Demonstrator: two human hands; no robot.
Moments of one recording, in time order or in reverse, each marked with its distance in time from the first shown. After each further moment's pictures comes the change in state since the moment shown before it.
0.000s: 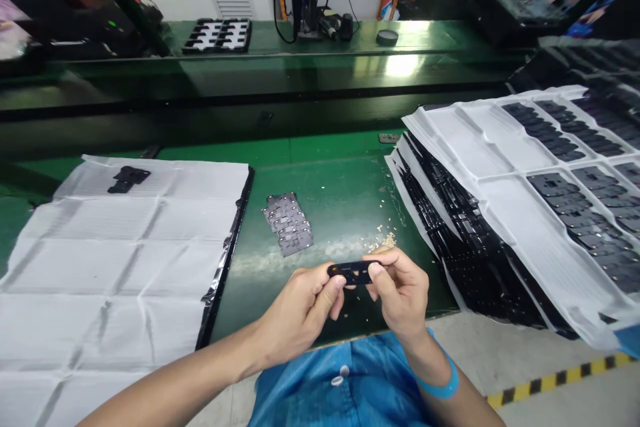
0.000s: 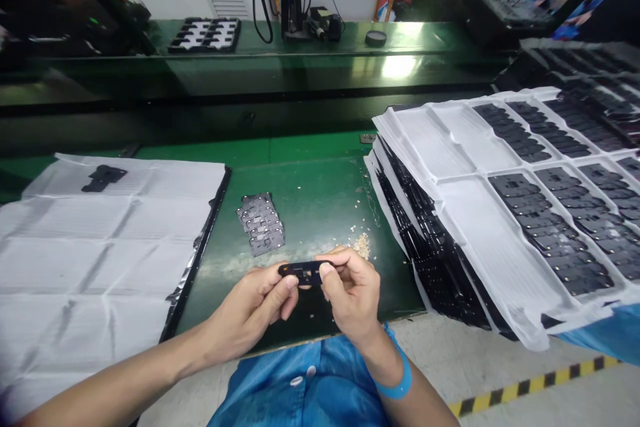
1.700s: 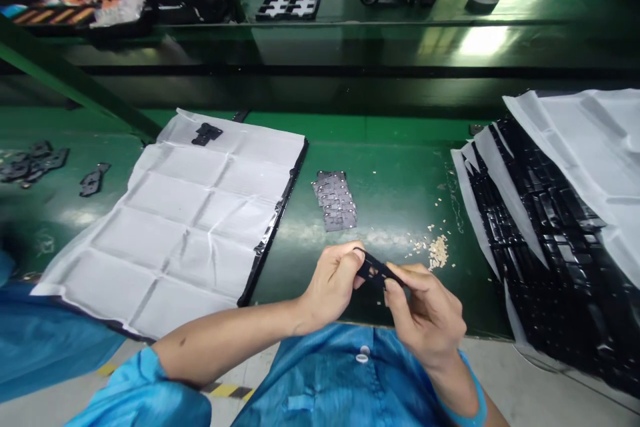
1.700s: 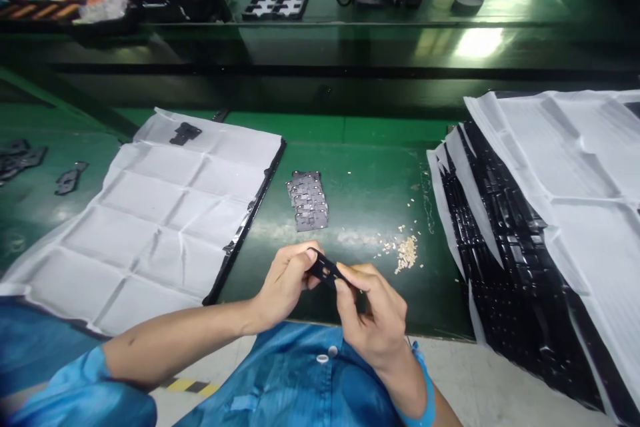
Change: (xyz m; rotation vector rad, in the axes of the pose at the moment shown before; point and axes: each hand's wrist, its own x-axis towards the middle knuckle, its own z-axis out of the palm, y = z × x) left_hand -0.009 -0.023 0.019 -0.377 0.408 -0.214; right_hand -0.028 0.011 0.010 -0.243 -0.180 -0.206
